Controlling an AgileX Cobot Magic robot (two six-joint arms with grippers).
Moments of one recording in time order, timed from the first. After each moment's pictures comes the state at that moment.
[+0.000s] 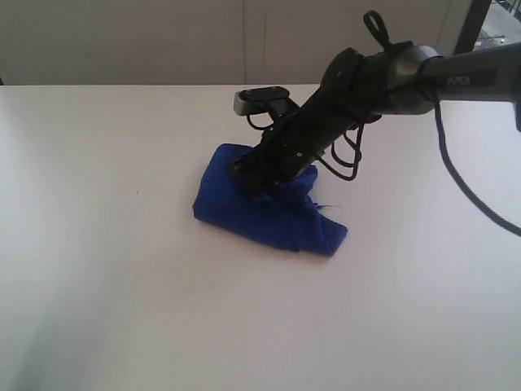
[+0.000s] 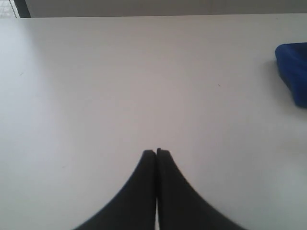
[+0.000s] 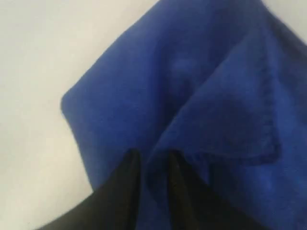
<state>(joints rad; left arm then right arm) -0.01 0.00 0.02 -0.18 0.36 0.15 0.31 2.14 -1.52 0.65 0.70 -0.63</state>
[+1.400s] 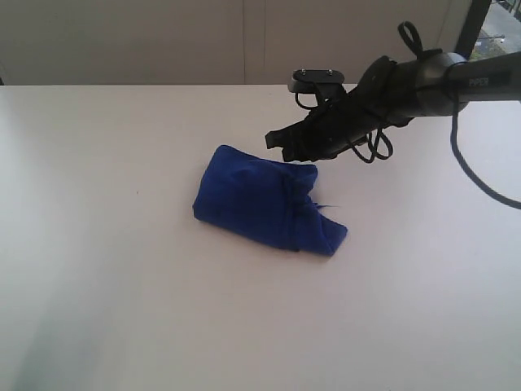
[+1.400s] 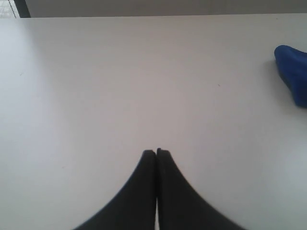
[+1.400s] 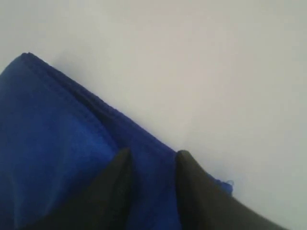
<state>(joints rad) -0.01 0.00 0.02 -0.18 0.36 0.15 0.18 2.19 -1.52 0.65 0.43 -0.50</state>
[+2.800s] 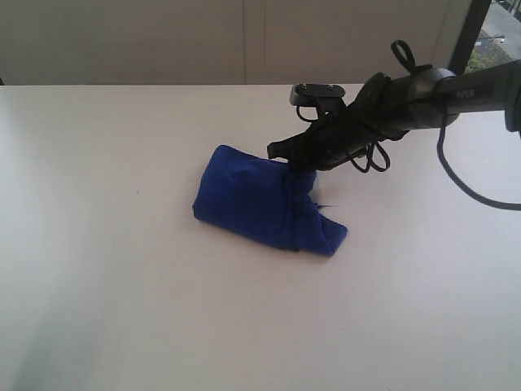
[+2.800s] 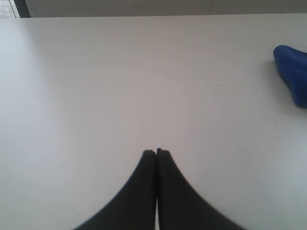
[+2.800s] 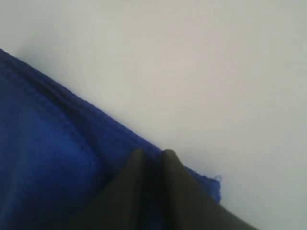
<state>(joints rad) -0.01 0.00 0.02 -0.18 0.36 0.15 0.18 2.25 -1.53 0.67 0.39 -0.50</state>
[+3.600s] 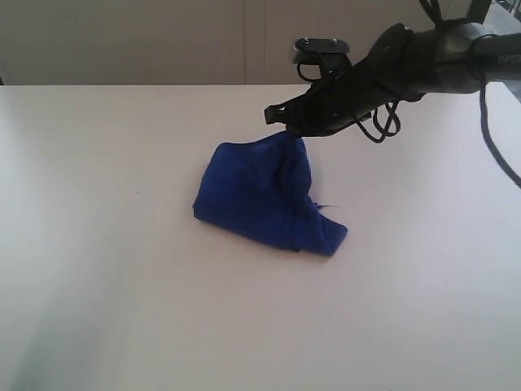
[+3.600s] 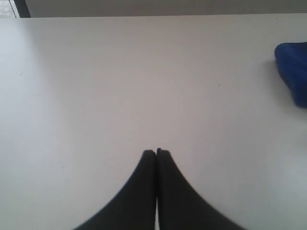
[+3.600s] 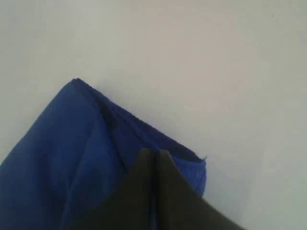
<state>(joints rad) -0.01 0.00 0.02 -0.18 0.36 0.15 0.18 2.09 -1.53 0.64 0.48 -0.50</state>
